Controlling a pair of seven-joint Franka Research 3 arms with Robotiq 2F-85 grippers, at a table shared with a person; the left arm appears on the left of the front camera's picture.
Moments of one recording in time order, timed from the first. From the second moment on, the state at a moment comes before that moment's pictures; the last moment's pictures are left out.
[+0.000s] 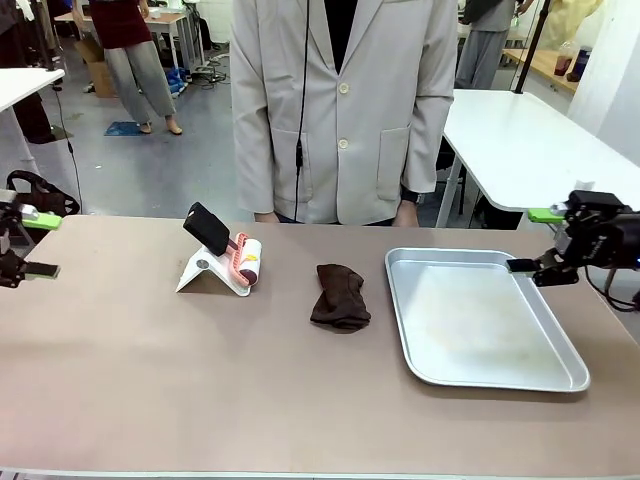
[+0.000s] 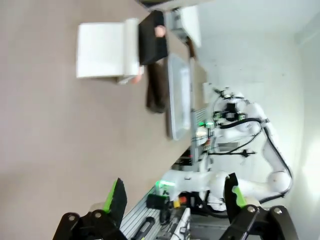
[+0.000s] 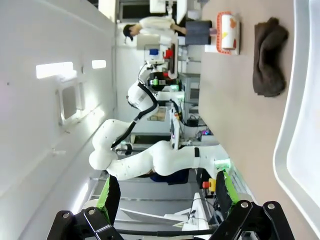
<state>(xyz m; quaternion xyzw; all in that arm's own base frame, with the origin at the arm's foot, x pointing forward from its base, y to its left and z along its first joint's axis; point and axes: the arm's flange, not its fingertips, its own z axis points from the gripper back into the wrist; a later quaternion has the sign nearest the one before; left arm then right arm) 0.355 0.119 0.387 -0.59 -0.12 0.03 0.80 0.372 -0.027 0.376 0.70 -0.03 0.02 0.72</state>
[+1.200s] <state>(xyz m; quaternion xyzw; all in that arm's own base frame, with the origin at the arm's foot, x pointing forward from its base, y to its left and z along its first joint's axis) 0.360 0.121 0.385 -0.59 -0.12 0.03 0.80 0.373 -0.018 0.375 0.69 -0.02 0.02 0.72</state>
